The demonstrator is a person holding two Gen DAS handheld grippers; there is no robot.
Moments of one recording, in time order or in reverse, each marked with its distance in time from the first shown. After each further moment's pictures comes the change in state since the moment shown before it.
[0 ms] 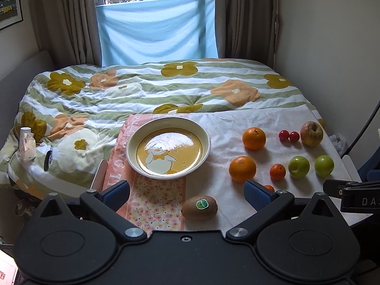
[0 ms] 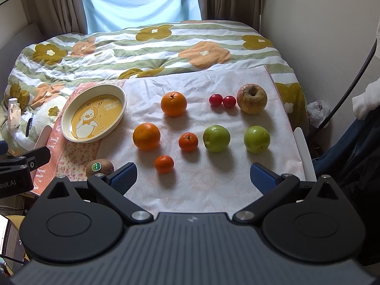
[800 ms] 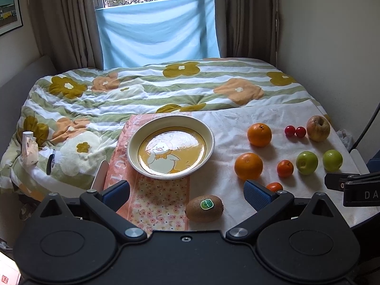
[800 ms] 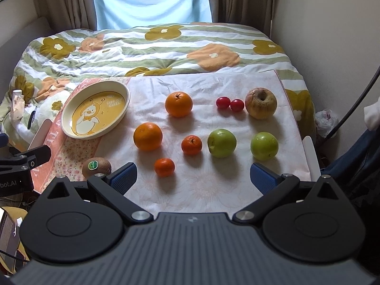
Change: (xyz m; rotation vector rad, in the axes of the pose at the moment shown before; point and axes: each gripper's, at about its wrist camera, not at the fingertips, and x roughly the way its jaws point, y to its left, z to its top) left arm 0.019 -0.009 -0.012 0.022 -0.015 0.037; right arm 0.026 -0.001 -0.001 -0.049 -0.021 0.032
